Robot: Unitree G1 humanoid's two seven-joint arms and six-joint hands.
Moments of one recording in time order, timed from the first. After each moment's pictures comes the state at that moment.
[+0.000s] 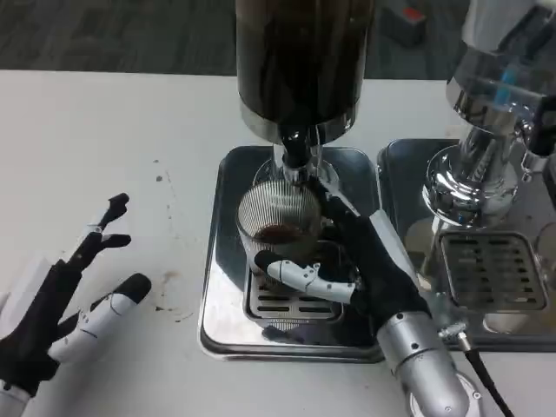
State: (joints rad) left arm -0.03 0.53 0.03 0.81 0.28 -0.99 0.08; right arm -0.09 0.01 0.28 0.19 -0.28 -0.01 -0.04
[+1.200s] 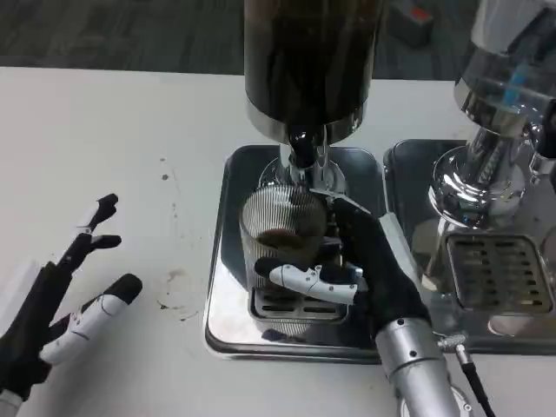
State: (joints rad) left arm -0.01 0.53 0.05 0.79 0.28 -0.98 0.08; right arm -0.07 0.05 0.26 0.23 -0.27 -0.10 -0.17
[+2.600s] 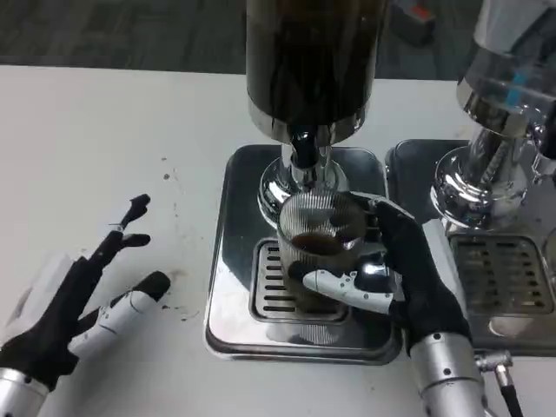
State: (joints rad) left arm -0.07 0.51 -0.01 0.83 0.31 -0.98 0.09; right arm 0.07 0.04 0.24 -0.01 -0.37 0.02 -0.20
